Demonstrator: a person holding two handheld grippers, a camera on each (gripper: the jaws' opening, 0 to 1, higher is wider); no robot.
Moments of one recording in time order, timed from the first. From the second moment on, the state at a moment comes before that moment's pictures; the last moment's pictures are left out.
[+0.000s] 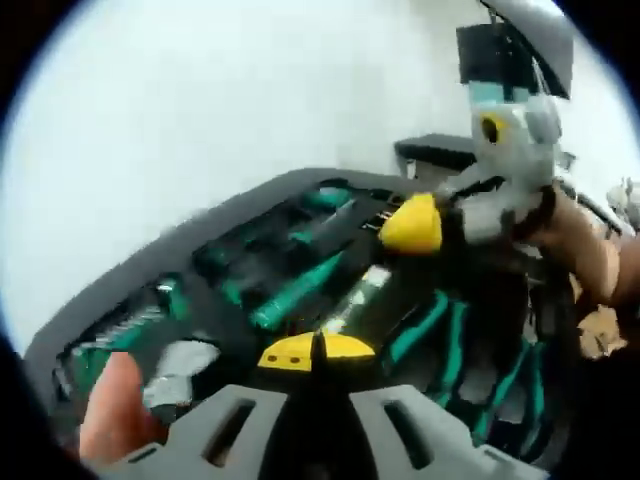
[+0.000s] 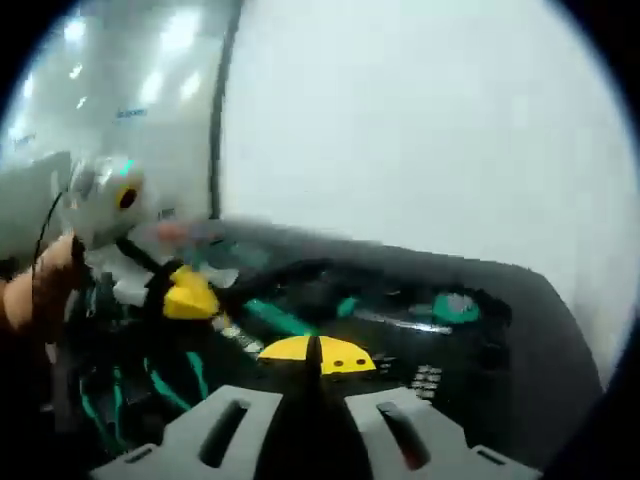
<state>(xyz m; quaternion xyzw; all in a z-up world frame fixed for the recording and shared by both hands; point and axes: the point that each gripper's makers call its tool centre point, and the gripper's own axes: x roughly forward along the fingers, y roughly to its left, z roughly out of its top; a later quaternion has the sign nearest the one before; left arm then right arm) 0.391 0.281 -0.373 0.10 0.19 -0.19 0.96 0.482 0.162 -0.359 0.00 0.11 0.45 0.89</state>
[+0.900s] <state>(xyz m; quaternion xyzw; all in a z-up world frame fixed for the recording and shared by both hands) 0.164 0.595 -0.329 -0.20 -0.20 0.21 0.94 0.498 0.004 -0.344 0.03 -0.04 0.24 0.97</state>
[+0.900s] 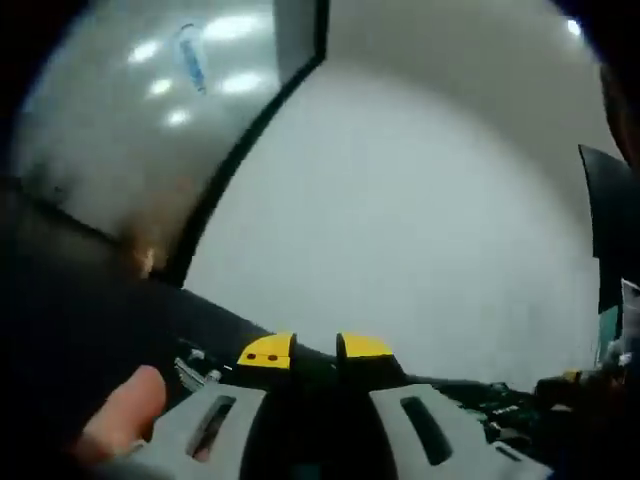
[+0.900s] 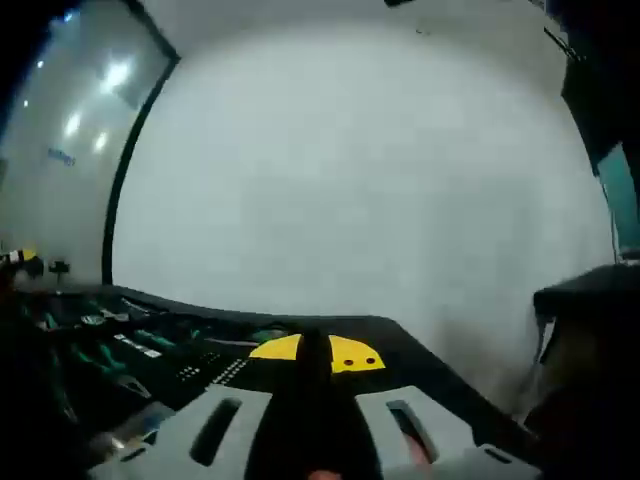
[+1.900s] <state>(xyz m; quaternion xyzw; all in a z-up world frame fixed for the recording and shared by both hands) 0.167 0.606 -0.357 -0.29 -0.17 0.21 0.92 0.488 0.003 -0.378 0.08 0.04 0.25 0.97</state>
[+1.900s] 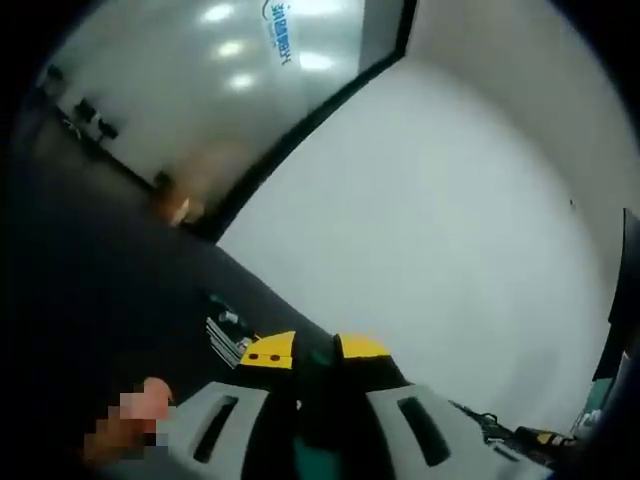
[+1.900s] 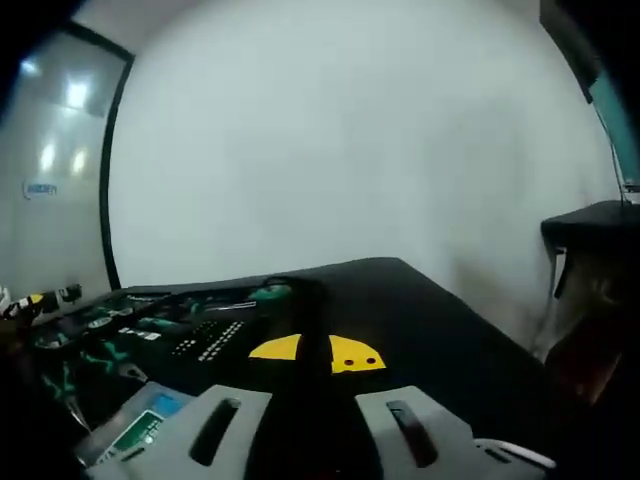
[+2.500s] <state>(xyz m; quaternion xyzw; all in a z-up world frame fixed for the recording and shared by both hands) 0.174 0.604 -0.362 -0.27 -0.15 0.21 0.93 0.495 0.006 -0.381 0.06 0.05 0.25 0.97</state>
